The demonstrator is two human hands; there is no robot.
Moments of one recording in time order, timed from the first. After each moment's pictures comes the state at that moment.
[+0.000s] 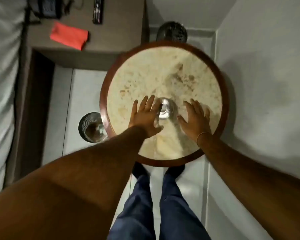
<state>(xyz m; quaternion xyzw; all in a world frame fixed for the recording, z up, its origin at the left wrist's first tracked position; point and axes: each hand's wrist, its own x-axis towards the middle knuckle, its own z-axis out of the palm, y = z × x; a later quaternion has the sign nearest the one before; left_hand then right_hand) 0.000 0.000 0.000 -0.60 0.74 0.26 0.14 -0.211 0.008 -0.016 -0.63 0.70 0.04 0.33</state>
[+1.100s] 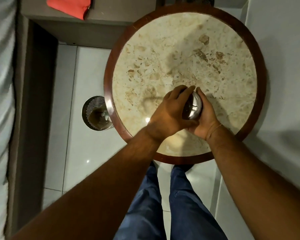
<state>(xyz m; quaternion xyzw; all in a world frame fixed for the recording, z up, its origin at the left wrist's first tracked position) -0.018 0.004 -0.016 -0.56 0.71 0.40 -0.15 -0.168 -0.010 -0.068 0.04 0.50 -0.32 0.81</state>
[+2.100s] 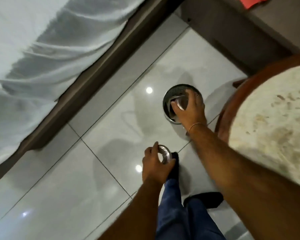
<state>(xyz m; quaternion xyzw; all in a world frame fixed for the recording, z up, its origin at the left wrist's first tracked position) 0.206 0.283 -0.137 -0.89 0.08 0.41 -0.21 0.227 0.060 -0.137 -0.72 0.53 0.01 0.45</state>
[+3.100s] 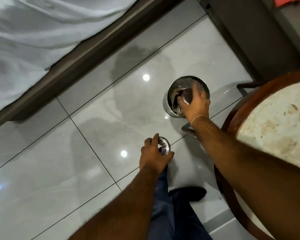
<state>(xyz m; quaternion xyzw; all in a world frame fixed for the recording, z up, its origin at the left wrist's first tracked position) 0.213 0.285 -0.159 -0.87 0.08 0.45 -0.19 0.245 0.057 -0.182 -0.81 0.48 0.07 0.33</state>
